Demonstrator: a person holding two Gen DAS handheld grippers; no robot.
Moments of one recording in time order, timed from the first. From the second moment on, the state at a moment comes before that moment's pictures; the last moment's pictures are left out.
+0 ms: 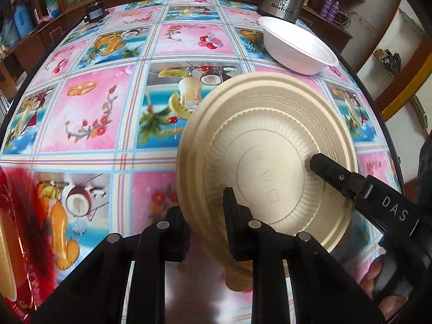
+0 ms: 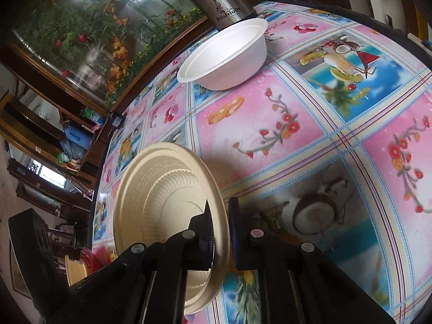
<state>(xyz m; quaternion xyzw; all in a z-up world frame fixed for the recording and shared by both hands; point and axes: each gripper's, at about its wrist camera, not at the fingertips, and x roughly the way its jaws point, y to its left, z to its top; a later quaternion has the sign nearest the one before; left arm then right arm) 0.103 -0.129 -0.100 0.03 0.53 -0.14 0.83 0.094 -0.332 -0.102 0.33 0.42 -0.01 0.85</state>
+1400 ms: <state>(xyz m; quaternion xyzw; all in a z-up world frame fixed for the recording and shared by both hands) 0.007 0.046 0.003 0.06 0.34 -0.01 0.94 0.059 -0.165 -0.014 0.27 0.42 0.19 0.85</state>
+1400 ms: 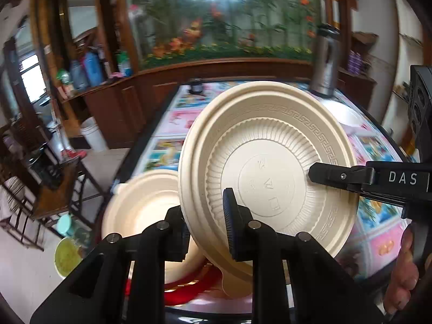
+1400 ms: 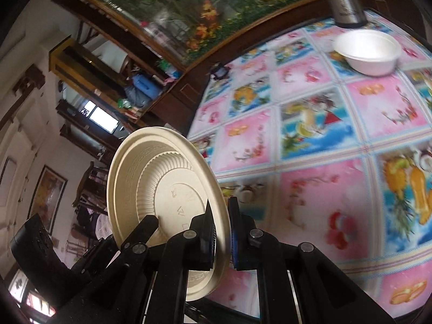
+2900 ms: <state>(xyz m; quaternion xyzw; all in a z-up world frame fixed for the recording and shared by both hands) 0.014 0.159 -0.048 -0.04 0.43 0.08 0.90 0.100 0.000 -0.051 0.15 0.49 0.26 0.82</state>
